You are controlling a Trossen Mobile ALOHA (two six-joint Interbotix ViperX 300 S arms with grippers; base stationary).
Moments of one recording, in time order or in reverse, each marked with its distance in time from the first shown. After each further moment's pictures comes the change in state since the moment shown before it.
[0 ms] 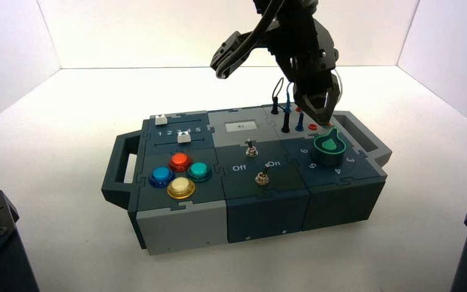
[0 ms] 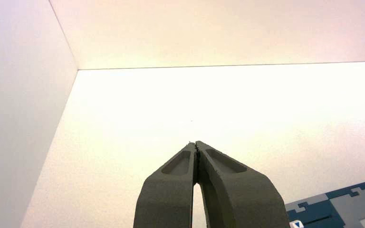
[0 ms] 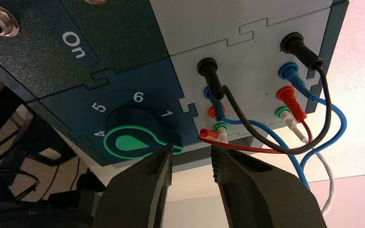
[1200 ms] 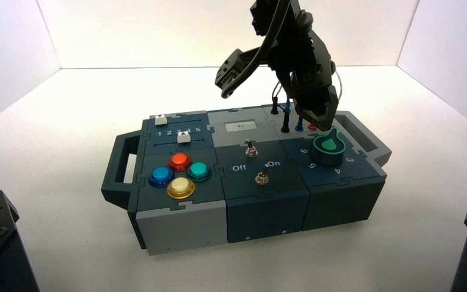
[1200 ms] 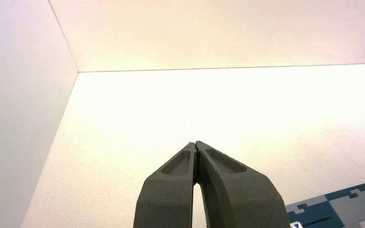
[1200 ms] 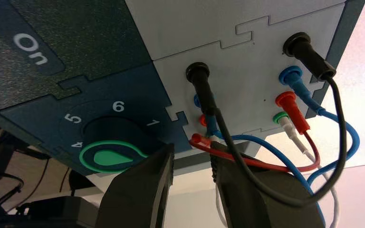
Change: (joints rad) left arm 0.002 -0.009 0.000 0.000 0.000 0.000; right arm -0.003 0.069 0.002 -0.071 -0.018 0.043
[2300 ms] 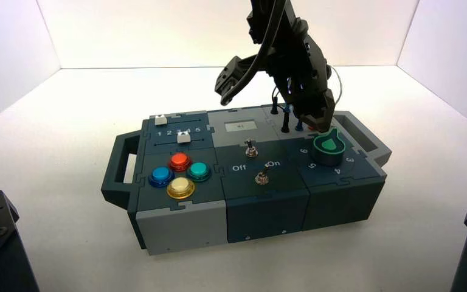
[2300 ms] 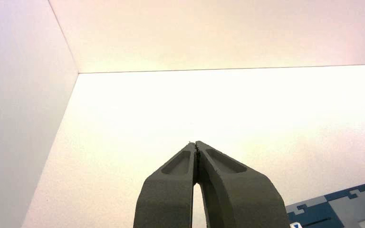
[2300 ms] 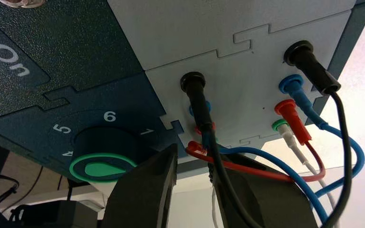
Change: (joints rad) left arm 0.000 -0.006 0.000 0.002 0.000 -0.002; right arm -0.002 0.032 -0.014 -0.015 0.000 0.011
